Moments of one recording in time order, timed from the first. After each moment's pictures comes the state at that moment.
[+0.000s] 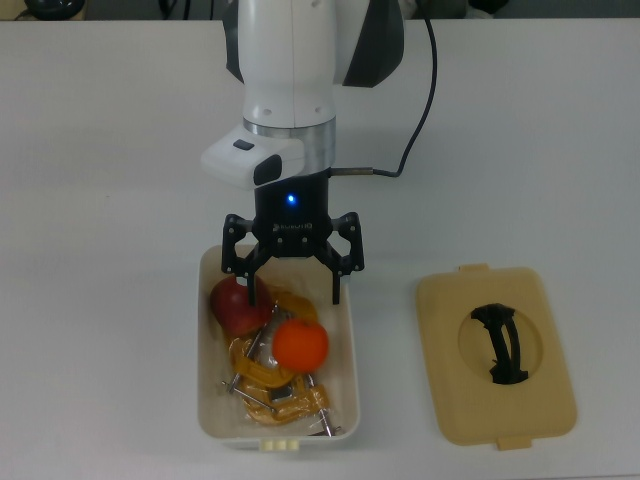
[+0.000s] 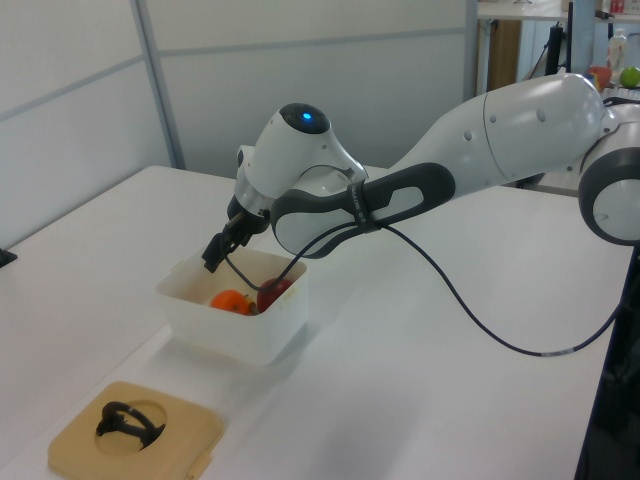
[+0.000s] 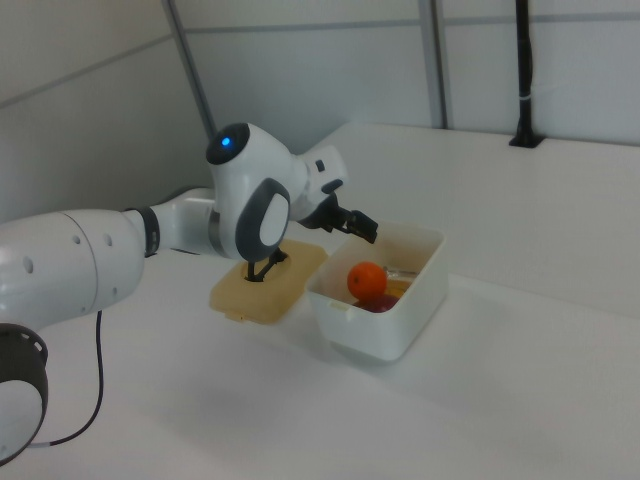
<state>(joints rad) 0.09 0.46 -0.01 -1.53 -0.08 2.63 0.13</state>
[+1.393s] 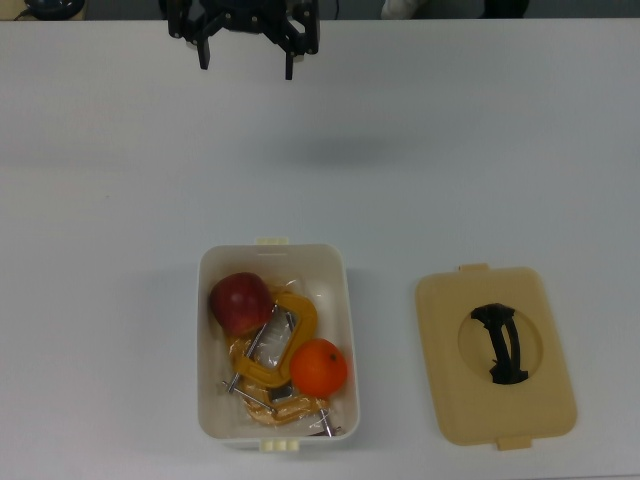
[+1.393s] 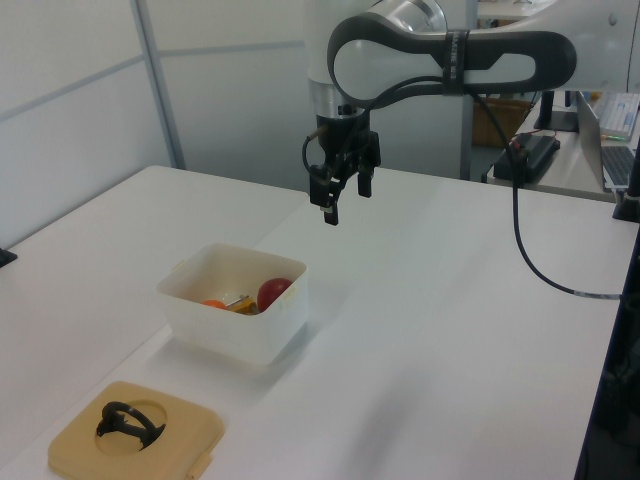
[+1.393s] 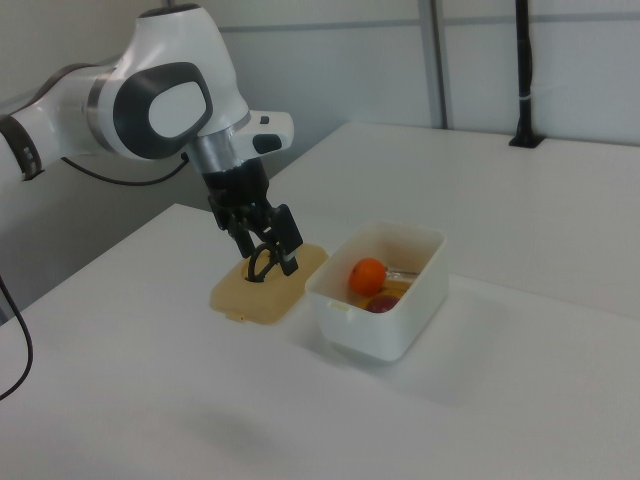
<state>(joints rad) 0.05 0.09 -0.01 -1.51 -0.05 1.64 0.15</state>
